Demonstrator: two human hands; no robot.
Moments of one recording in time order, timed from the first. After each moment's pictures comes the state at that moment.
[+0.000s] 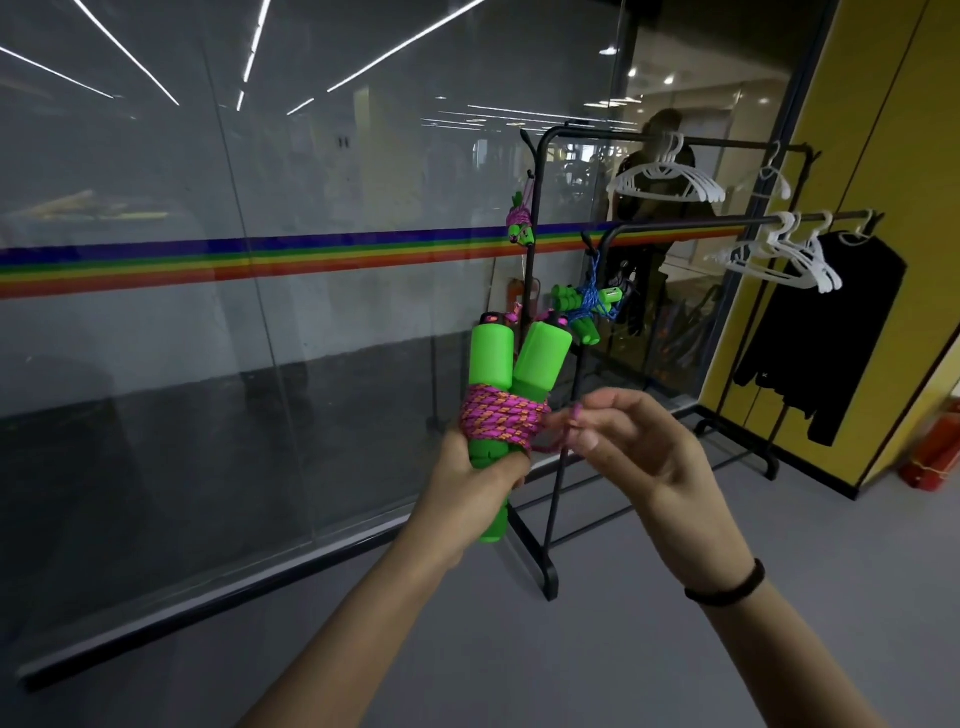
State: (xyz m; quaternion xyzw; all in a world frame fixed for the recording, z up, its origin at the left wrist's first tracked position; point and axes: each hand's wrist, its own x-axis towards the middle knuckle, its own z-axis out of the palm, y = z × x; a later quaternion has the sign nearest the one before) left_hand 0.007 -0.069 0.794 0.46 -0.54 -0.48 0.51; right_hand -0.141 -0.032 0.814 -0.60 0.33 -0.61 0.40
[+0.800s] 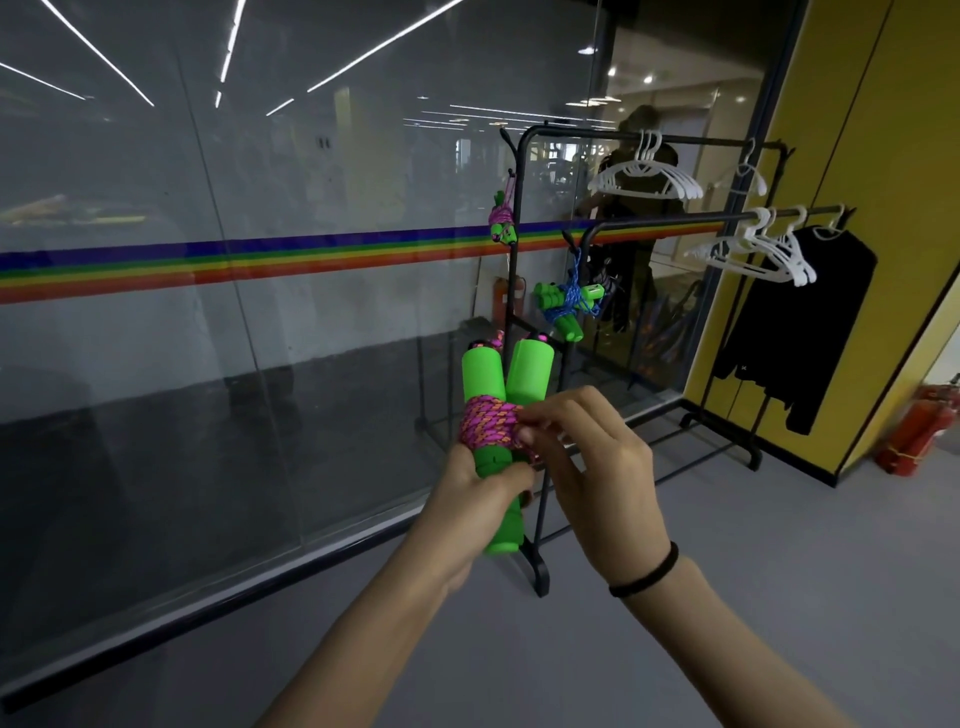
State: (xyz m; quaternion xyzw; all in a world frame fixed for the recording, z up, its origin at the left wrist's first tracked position) left_hand -0.005 -0.057 0.788 0.42 -0.51 -0.56 0.50; right_hand -0.123 -0.045 0.800 -0.72 0.44 -0.54 -0.07
